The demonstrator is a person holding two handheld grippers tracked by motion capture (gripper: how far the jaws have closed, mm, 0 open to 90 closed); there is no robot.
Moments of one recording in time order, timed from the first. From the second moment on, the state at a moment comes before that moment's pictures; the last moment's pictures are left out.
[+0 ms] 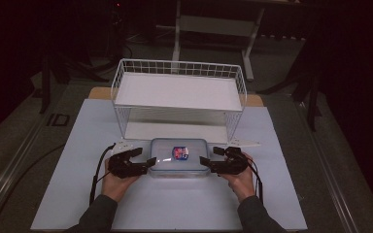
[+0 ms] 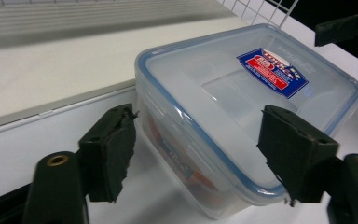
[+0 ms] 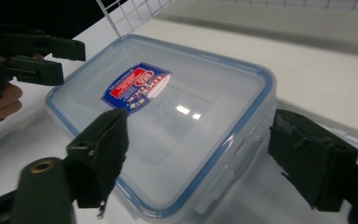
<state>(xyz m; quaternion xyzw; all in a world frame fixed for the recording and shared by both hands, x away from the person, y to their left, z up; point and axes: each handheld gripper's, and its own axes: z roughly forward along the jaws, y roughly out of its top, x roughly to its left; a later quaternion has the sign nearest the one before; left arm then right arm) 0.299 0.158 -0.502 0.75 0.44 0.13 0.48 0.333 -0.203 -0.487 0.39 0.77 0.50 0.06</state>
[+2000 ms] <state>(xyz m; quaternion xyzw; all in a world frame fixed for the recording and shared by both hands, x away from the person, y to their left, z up) 0.311 0.170 -0.516 0.71 0.47 -0.06 0.53 0.324 -0.206 -0.502 0.40 0.76 0.51 -0.01</state>
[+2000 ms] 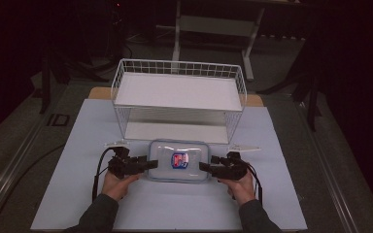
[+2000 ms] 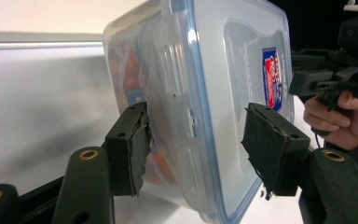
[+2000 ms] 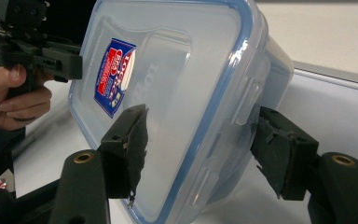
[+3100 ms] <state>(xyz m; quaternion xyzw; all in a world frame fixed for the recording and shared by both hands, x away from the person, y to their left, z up) 0.298 0.178 -0.506 0.73 0.44 -0.04 0.53 0.307 -0.210 -0.498 0.40 0.76 0.51 -0.03</state>
